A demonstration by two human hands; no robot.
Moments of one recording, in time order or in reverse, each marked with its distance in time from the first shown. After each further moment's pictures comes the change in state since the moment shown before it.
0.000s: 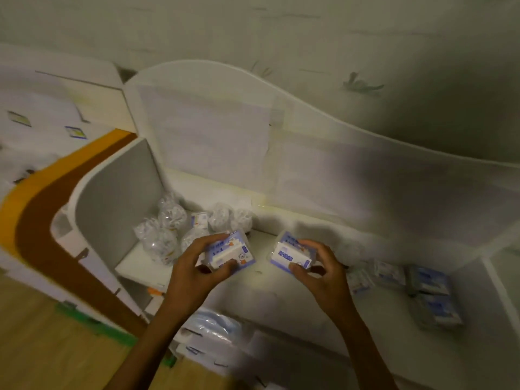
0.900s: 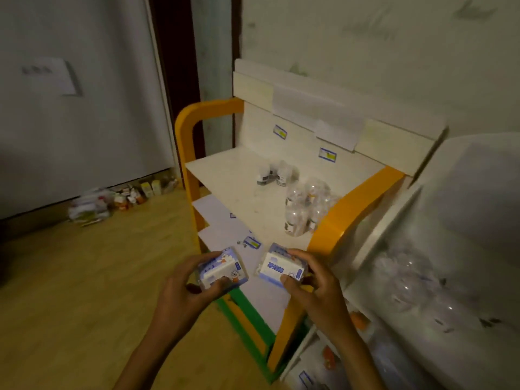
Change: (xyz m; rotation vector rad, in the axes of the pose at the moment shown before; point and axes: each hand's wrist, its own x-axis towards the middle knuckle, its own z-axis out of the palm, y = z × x) left_hand -0.171 -0.076 -0.456 0.141 0.534 -0.180; right_hand -0.084 -0.181 0.464 0.116 -0.594 -0.157
